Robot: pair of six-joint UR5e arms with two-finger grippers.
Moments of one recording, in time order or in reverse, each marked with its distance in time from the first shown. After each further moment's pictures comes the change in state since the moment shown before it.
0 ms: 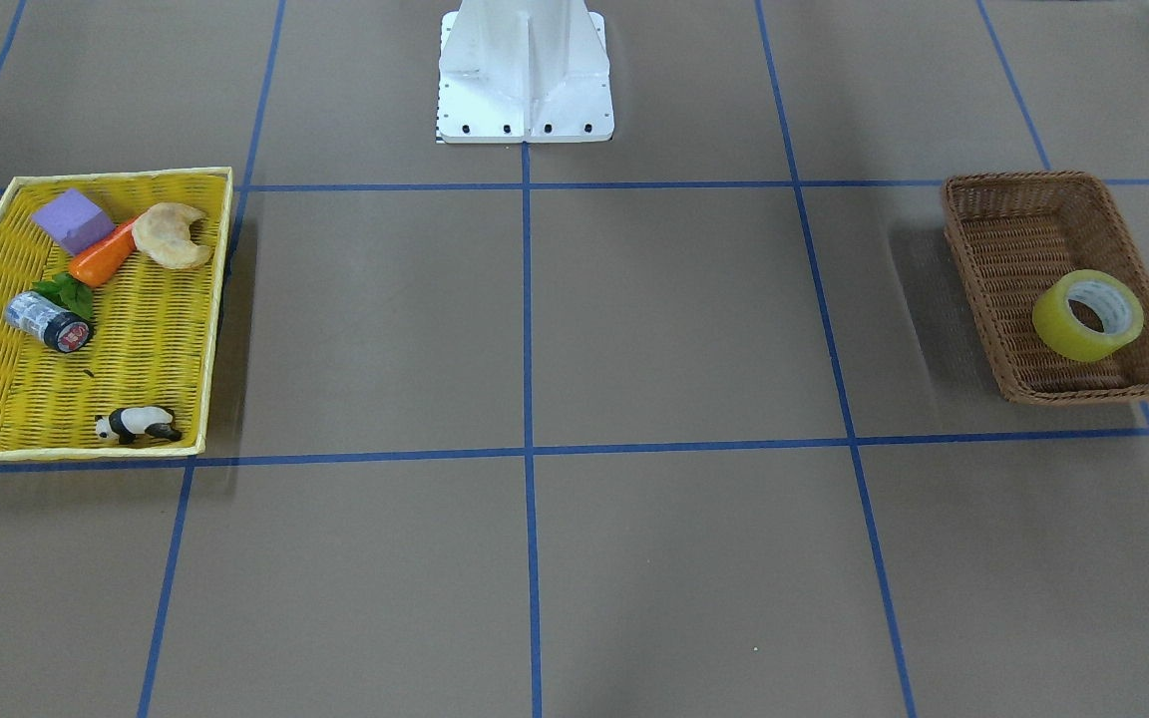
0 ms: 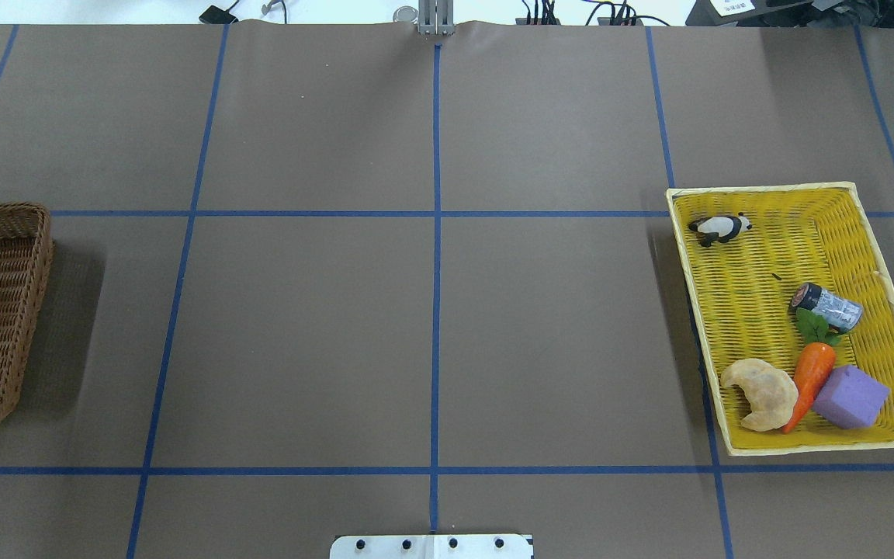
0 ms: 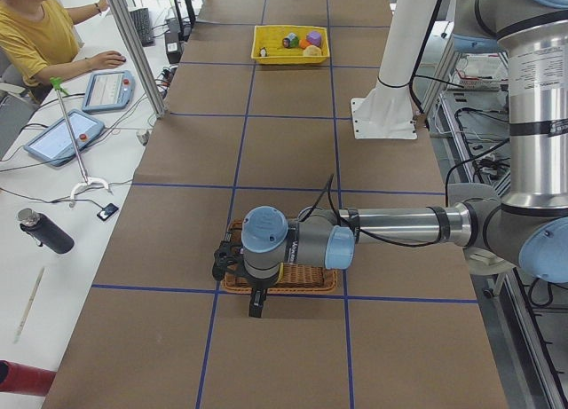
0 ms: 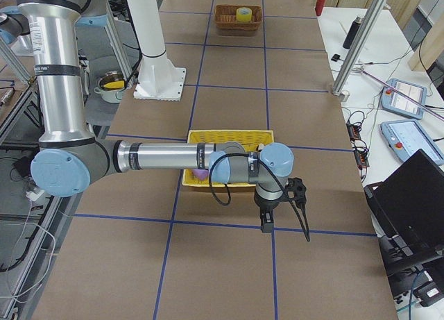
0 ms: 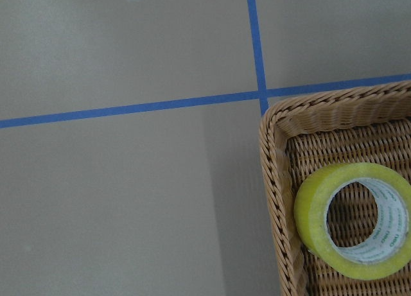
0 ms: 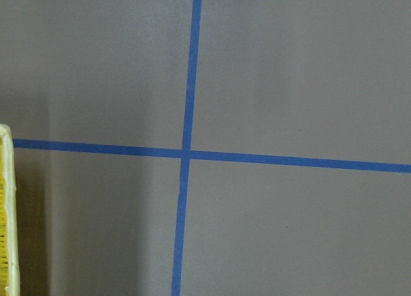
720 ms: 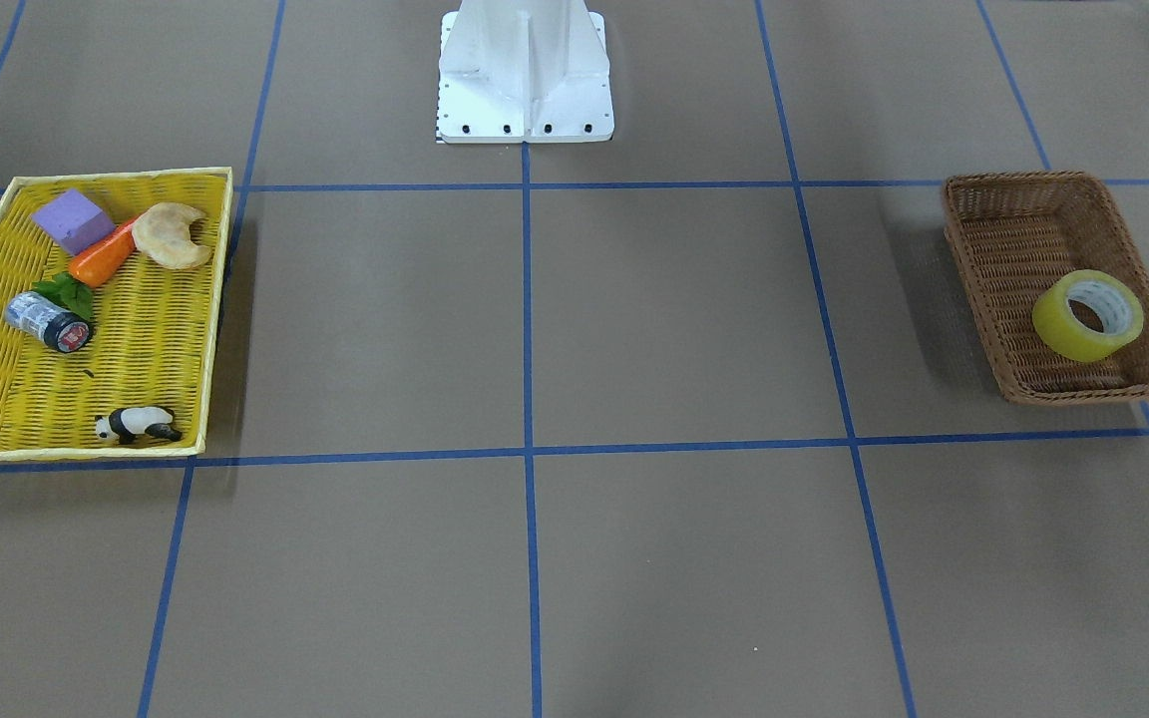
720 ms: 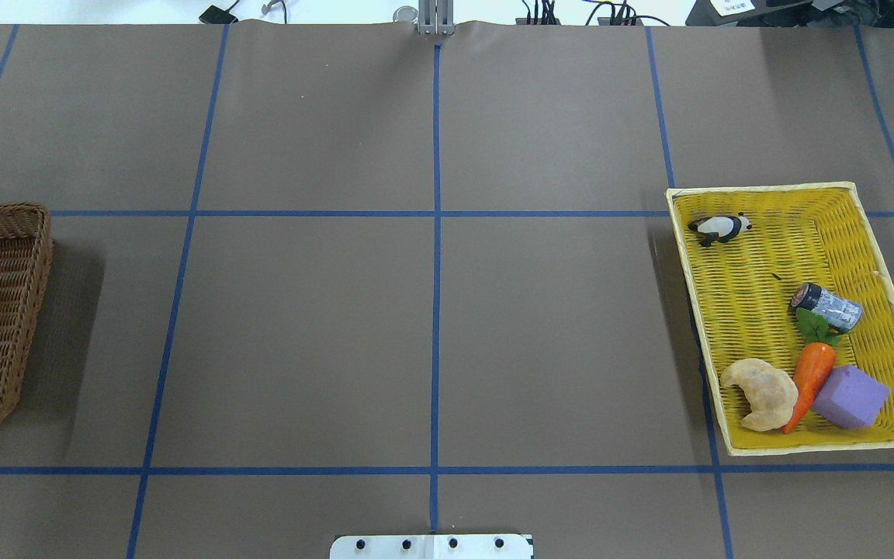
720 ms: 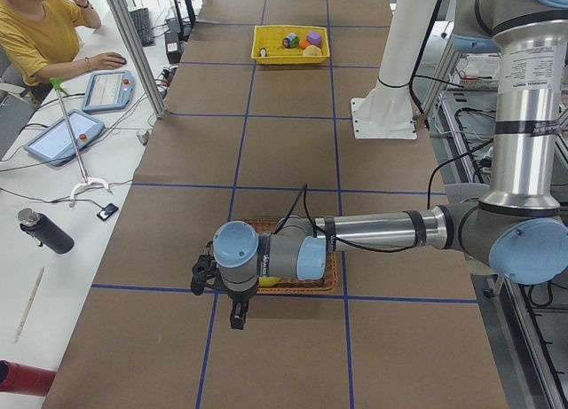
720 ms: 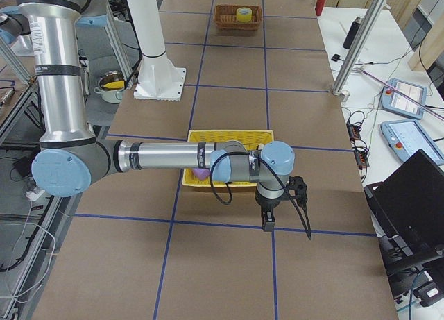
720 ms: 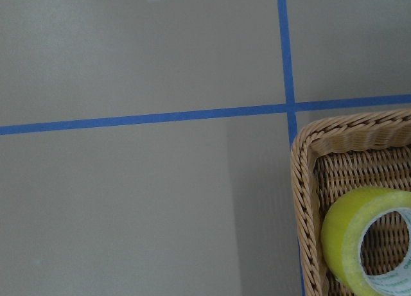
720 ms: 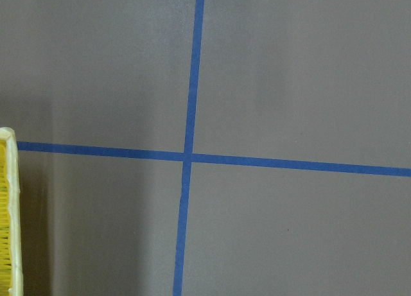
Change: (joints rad) left arm -0.001 -0.072 0.092 0.000 0.001 0.000; right arm 0.000 0.004 0.003 0.000 0.000 -0.001
